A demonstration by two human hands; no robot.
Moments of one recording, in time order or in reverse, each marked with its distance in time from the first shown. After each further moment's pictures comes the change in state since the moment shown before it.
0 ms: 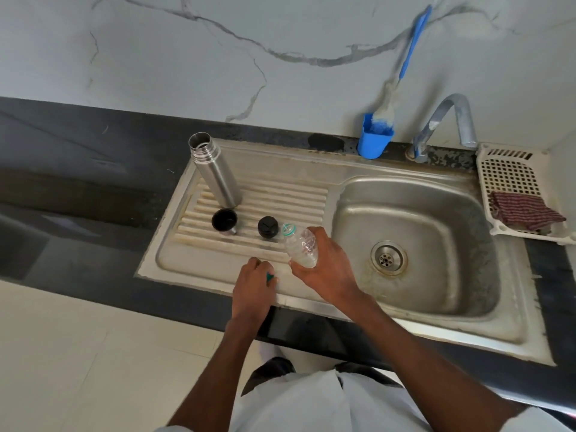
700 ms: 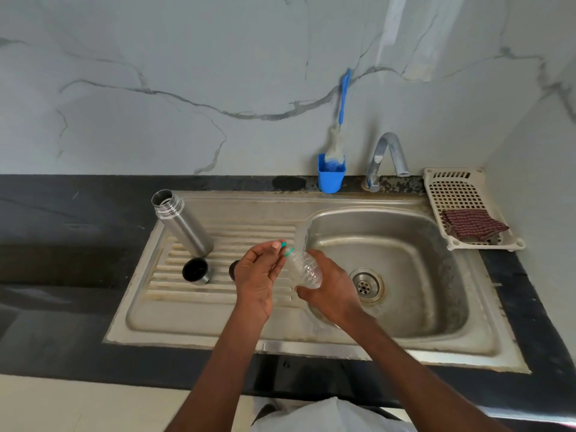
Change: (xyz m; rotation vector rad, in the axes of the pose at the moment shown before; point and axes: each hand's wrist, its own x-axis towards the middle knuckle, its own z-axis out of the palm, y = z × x) left_hand 0.050 0.146 -0.047 -1.608 -0.044 -0.312; right_hand 0.004 0.031 -0.062 -0.017 0.061 0.144
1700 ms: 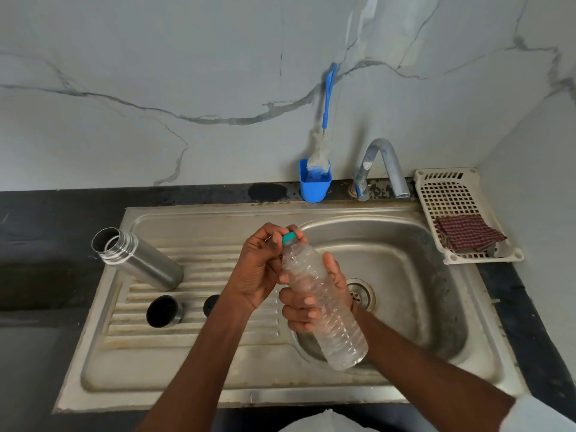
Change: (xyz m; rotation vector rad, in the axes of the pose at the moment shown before) left_hand 0.090 0.022 0.062 -0.028 -0.618 -0.124; right_hand 0.085 -0.011 -0.018 1.632 -1.210 0.109
